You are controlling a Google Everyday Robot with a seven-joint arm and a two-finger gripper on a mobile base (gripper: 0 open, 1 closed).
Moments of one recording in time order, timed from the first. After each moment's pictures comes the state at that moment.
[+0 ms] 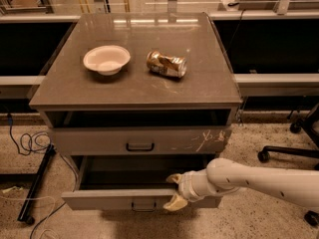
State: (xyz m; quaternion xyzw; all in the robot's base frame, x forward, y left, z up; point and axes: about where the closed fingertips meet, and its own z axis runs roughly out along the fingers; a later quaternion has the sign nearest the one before) arm 0.474 -0.041 0.440 -0.62 0.70 0.21 0.29
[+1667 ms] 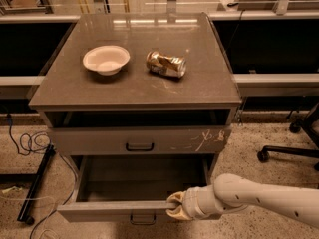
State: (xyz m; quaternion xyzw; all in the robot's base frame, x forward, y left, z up) arm 0.418 -0.046 0.431 -0.63 0.68 0.23 0.29
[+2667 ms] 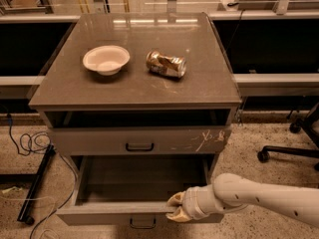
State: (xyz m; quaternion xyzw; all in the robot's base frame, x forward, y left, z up) arm 0.418 -0.046 0.431 -0.63 0.68 0.23 0.29
